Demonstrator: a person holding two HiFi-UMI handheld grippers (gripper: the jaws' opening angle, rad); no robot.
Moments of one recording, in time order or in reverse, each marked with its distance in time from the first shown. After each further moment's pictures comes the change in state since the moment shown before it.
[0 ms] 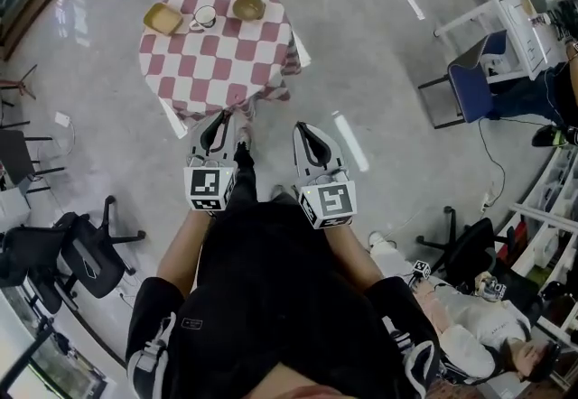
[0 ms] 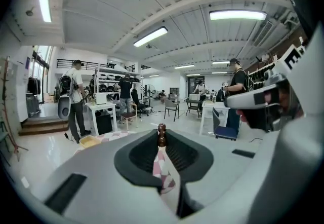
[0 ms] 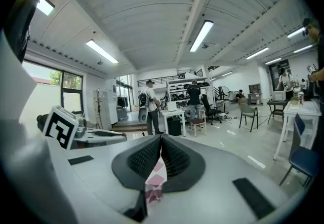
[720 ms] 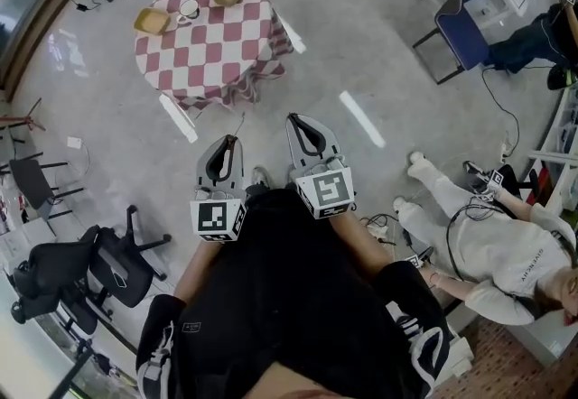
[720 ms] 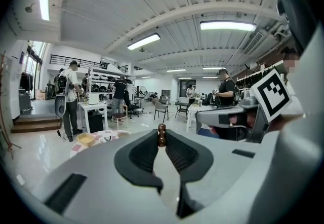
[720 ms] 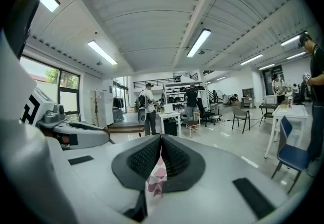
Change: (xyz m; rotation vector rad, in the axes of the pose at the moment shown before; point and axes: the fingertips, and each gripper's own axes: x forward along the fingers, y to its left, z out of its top) left arm -0.142 -0.088 0.022 -0.014 -0.014 -0.098; right arm -0.096 0.054 0.004 -0.010 -0.021 -0.056
